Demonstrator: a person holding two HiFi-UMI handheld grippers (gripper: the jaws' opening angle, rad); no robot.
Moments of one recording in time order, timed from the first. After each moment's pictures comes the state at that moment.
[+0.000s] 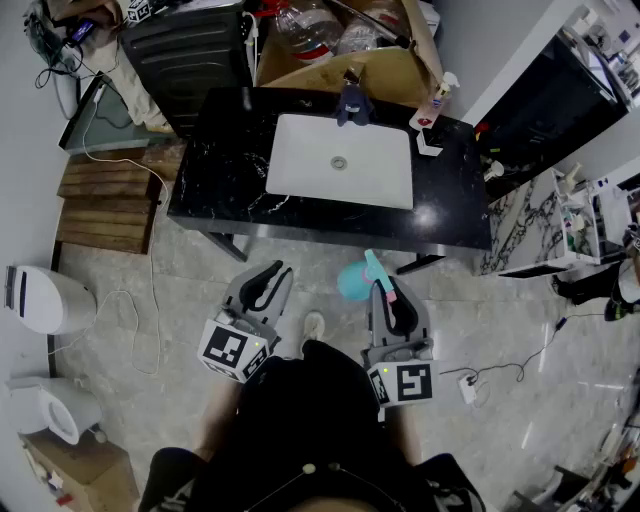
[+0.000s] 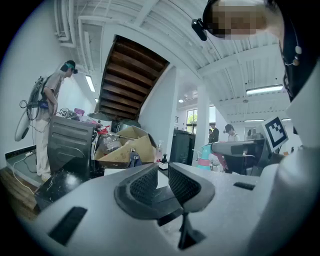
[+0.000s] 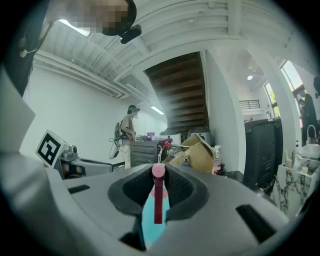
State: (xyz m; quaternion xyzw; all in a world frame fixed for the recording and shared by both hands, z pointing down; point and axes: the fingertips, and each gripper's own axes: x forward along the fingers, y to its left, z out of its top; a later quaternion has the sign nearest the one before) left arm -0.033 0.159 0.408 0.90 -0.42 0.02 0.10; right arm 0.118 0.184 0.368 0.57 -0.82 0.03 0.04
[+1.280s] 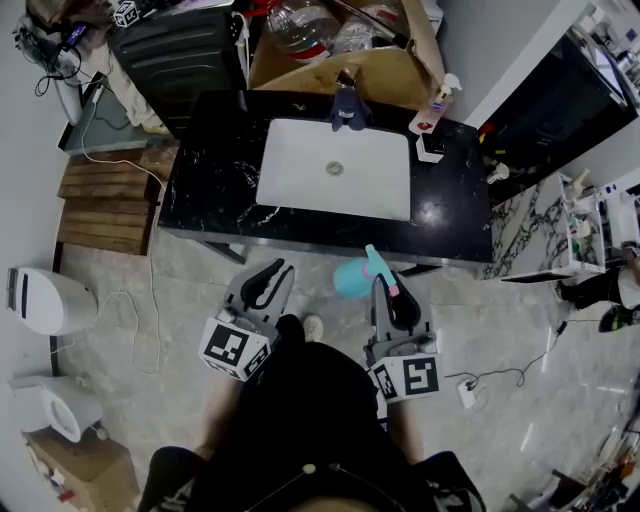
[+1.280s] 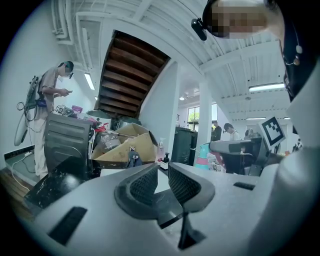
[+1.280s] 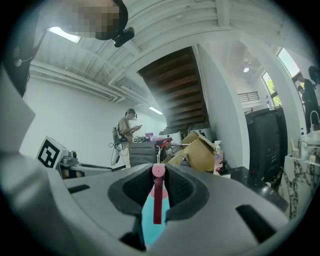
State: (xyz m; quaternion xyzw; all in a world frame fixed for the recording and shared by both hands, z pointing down) left arm 0.000 0.110 0.419 0.90 -0.42 0.03 0.10; right arm 0.152 0.128 0.380 0.56 -0.82 0.06 0.02
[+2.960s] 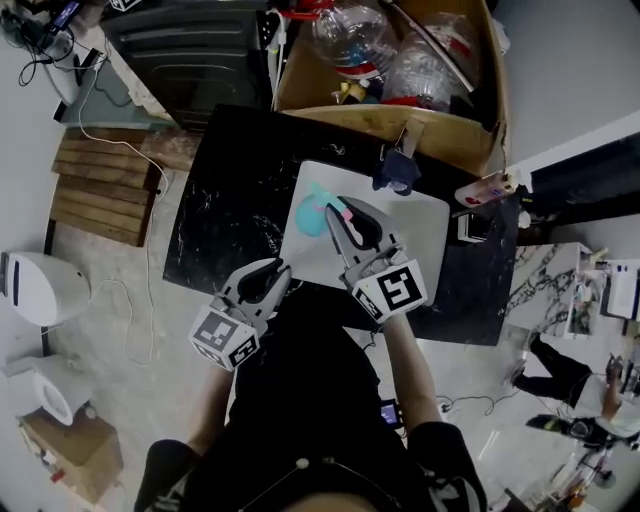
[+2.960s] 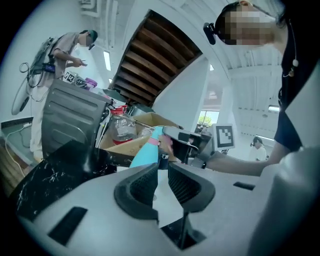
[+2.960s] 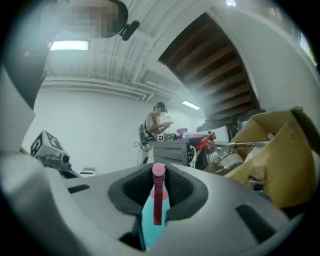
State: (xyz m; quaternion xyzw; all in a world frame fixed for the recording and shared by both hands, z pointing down) left arm -0.082 -0.103 0.472 0.88 -0.42 0.02 0.22; right arm -0.021 -0.207 0.416 0.34 -0.94 0.03 0.01
